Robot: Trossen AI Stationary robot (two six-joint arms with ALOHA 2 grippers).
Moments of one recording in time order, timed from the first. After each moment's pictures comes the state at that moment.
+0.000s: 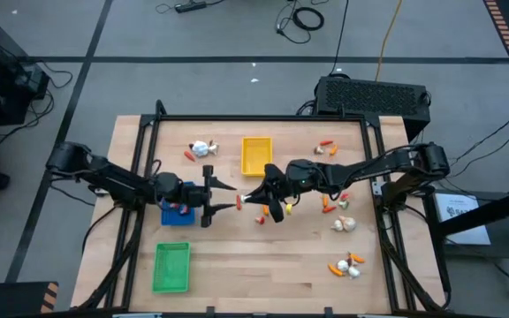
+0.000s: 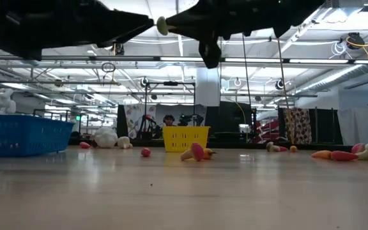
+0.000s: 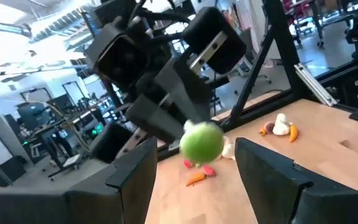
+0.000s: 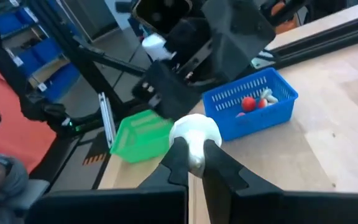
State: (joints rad) left arm -0.13 1.34 0.34 1.12 -0.02 0.45; right arm 0.02 1.60 0.95 0.43 -0.18 0.43
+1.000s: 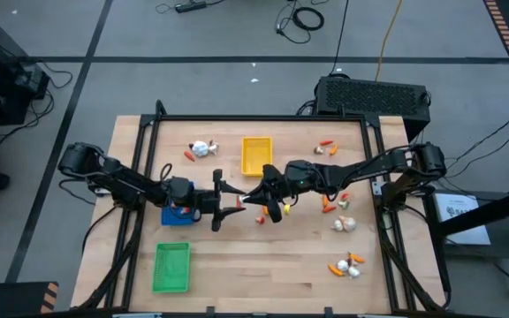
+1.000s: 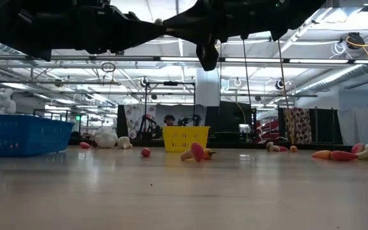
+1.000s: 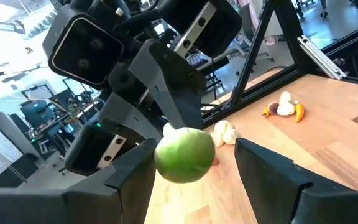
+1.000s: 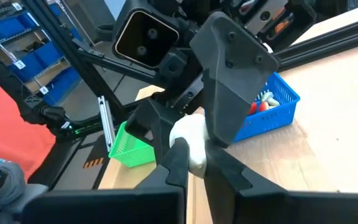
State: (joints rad) left arm -0.16 1.47 0.43 1.09 -0.08 0.53; right arm 0.02 1.63 0.95 0.47 -0.18 0.43
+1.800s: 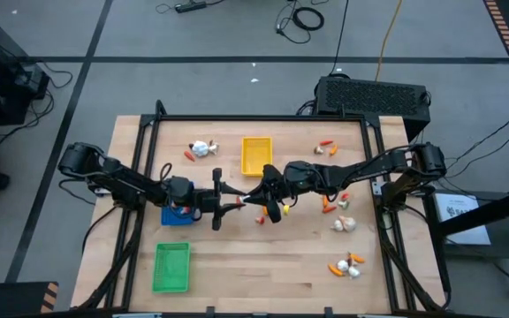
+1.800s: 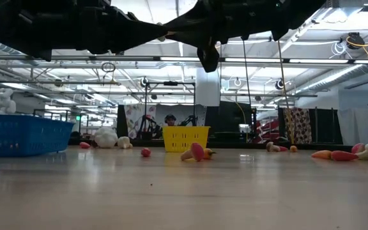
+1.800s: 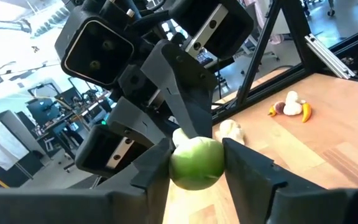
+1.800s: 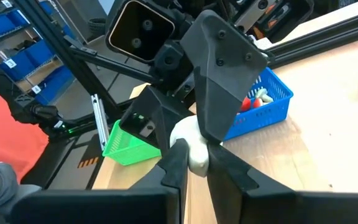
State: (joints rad) left arm -0.16 1.47 0.43 1.09 -0.09 0.53; right arm 0.02 1.63 0.95 0.46 -0.16 0.43
